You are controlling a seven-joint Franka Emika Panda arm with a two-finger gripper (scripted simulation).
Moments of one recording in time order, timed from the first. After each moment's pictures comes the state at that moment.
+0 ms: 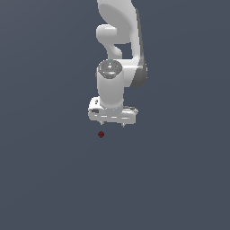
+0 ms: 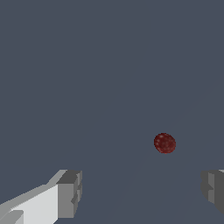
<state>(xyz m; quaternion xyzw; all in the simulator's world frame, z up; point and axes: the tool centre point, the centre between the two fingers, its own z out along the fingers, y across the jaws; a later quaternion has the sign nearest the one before) -0.007 -0.011 0.147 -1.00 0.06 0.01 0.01</state>
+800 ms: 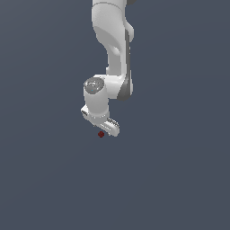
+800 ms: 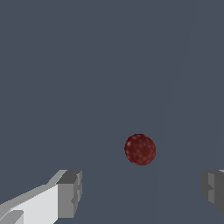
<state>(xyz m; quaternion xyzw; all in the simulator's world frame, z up) -0.022 -0.068 0.079 -0.96 0.29 0.00 0.00</state>
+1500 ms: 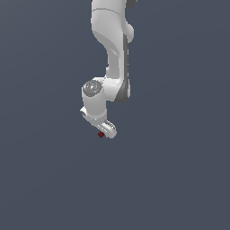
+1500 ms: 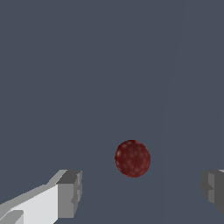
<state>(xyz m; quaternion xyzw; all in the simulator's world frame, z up) -0.025 -0.080 0.063 -0.94 0.34 0.00 0.00</state>
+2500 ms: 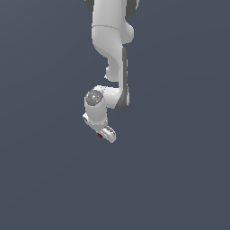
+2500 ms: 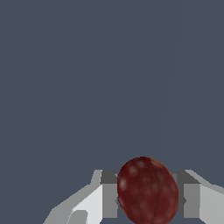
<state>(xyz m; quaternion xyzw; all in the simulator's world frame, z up) -0.026 -0.080 0.017 -0.94 0.34 0.00 0.00</state>
